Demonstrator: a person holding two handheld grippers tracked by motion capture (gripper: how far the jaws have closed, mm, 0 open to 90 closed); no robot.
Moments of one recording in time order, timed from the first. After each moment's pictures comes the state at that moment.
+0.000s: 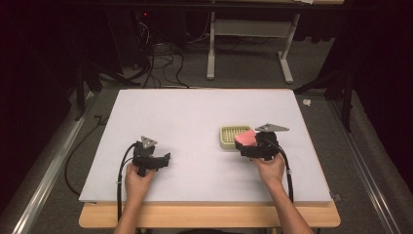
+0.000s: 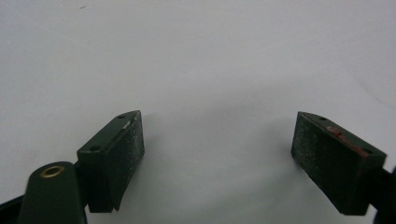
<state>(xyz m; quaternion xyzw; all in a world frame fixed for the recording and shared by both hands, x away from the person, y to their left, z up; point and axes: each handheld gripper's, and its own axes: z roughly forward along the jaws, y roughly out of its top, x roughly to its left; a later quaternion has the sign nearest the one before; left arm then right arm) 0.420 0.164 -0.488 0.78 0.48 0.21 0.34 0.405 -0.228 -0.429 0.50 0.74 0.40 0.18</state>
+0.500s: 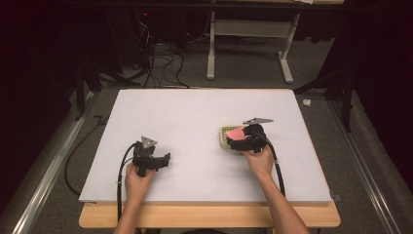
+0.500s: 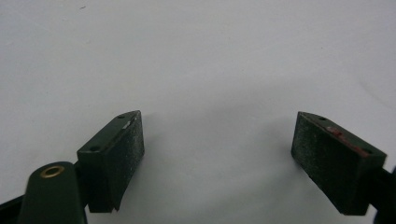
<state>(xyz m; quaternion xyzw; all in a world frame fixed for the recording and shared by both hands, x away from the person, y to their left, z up) 0.420 0.164 -0.488 0.78 0.48 0.21 0.34 0.439 -0.204 -0.441 0.52 0.76 0.36 0.17</state>
